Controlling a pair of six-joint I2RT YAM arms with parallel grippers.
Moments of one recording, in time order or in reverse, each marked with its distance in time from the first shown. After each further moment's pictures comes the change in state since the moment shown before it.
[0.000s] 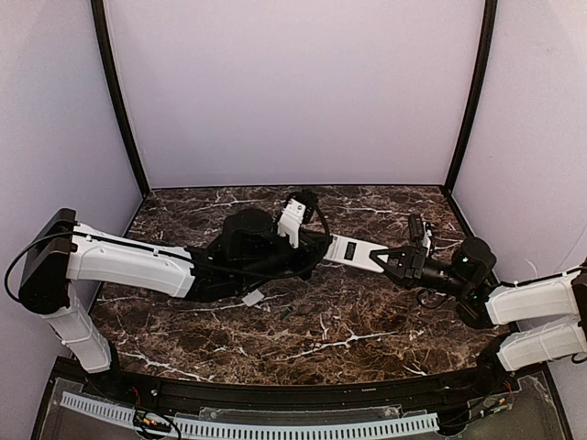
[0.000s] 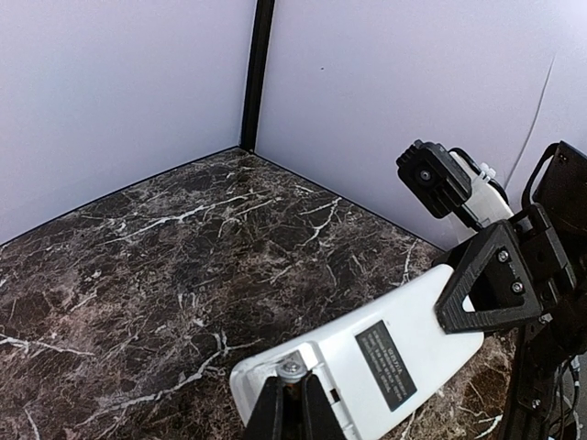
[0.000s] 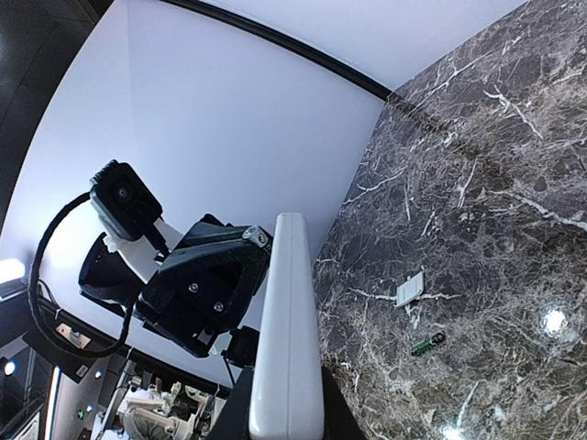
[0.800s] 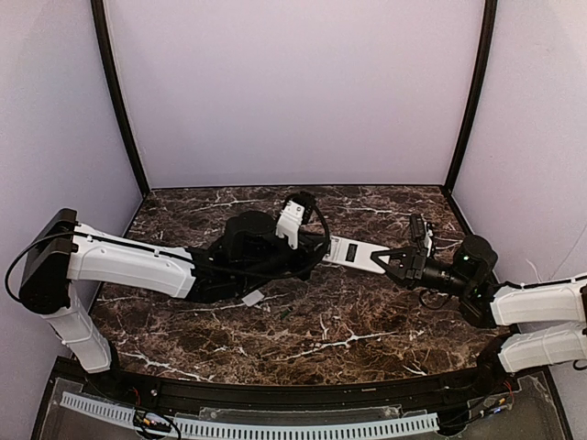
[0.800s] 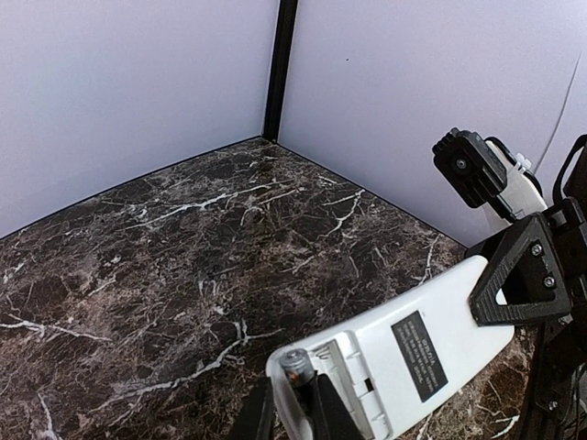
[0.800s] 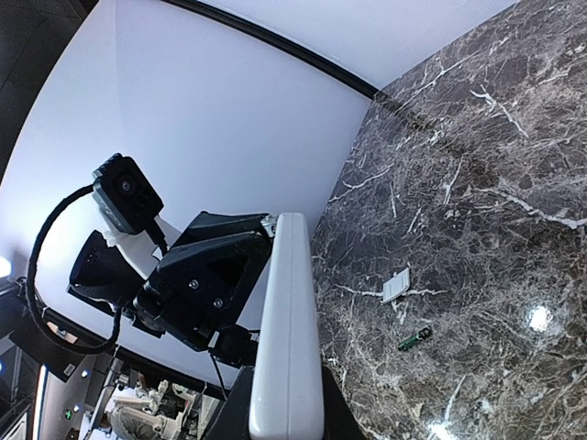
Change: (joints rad) left arm -0.004 0.004 -0.003 -0.027 -0.062 -0.010; right arm 0.000 -0.069 0.011 -0.130 0.010 -0.052
